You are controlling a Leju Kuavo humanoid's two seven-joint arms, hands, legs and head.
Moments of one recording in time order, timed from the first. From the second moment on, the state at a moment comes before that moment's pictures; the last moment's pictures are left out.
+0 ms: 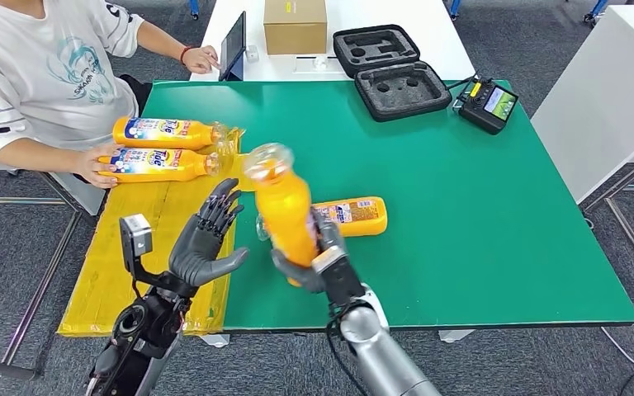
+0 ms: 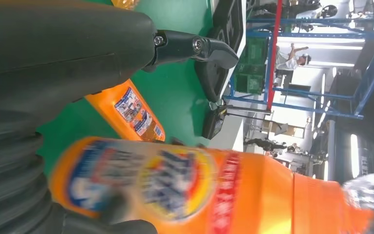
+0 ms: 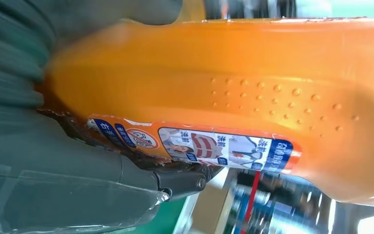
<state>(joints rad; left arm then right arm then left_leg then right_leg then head) -0.22 -0.06 -0.21 -1.36 0.41 -0.26 -0.42 -0.31 0.25 0.29 -1.00 0.18 -0.30 -0.70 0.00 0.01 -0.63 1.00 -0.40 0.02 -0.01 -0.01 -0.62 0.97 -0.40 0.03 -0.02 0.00</state>
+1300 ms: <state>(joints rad) -0.22 -0.01 -0.29 -1.35 0.47 -0.19 -0.39 -0.49 0.35 0.45 -0.61 0.24 -0.35 -0.63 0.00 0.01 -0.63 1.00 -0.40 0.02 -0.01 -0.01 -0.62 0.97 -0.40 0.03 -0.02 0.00</state>
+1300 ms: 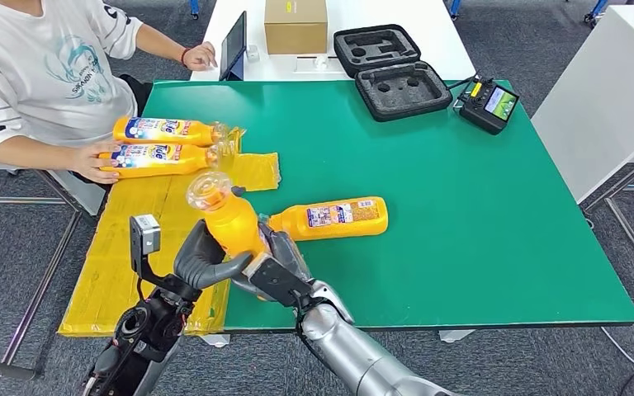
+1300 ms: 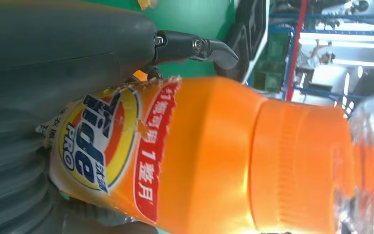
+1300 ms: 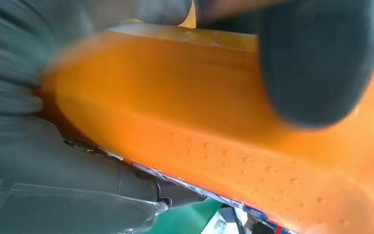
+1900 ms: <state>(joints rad) -0.26 -0.02 -0.33 -1.37 0.40 -0.07 -0.37 -0.51 0.36 0.49 -0.58 0.34 -0.56 -0.50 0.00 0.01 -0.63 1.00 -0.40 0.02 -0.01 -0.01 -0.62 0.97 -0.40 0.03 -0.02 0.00</state>
